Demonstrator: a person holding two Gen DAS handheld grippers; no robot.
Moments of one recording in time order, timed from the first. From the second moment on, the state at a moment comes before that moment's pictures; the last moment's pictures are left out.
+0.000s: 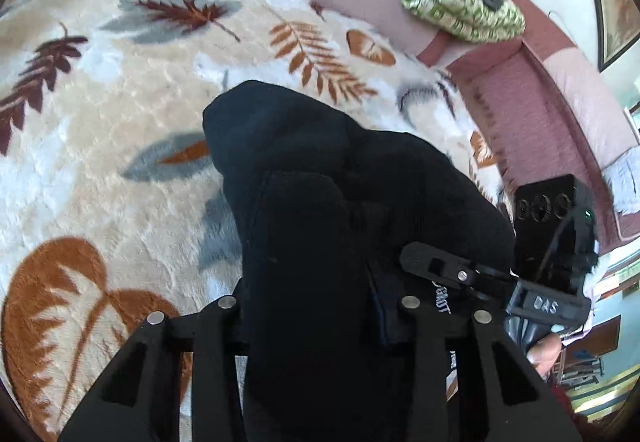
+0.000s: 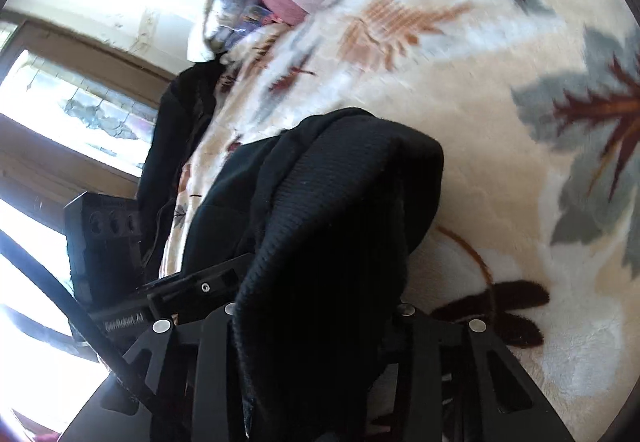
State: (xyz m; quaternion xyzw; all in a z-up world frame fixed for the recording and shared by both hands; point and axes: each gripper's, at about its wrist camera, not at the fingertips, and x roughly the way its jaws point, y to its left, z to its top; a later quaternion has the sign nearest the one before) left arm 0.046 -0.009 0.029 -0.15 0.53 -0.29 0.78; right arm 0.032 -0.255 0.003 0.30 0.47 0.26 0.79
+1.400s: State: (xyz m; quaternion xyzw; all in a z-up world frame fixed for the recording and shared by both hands) left arm 0.063 0.024 0.082 -0.10 0.43 -0.13 0.89; right arm 0.092 -0.263 0.053 0.18 0.40 0.13 0.89
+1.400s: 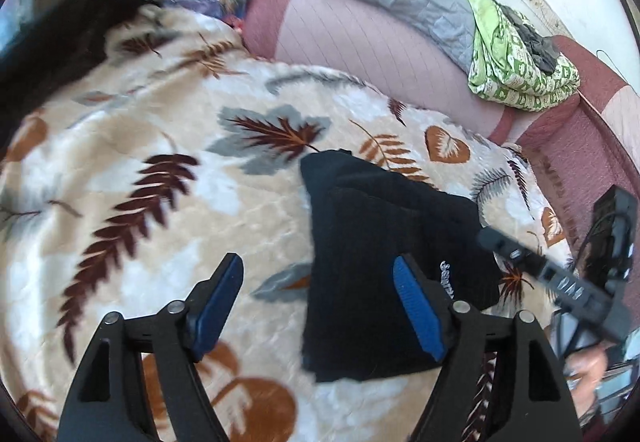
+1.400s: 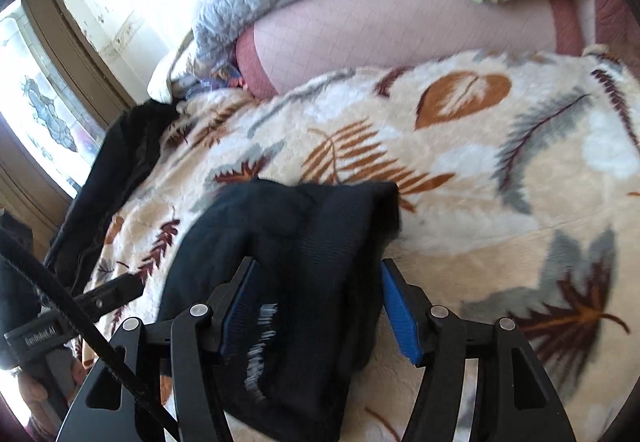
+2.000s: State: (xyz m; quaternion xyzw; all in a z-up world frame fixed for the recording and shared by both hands) left arm -0.049 0.033 0.069 0.00 0.35 -0.01 0.94; right arm -0.050 -0.235 0.058 0.15 0.42 0.13 0.88
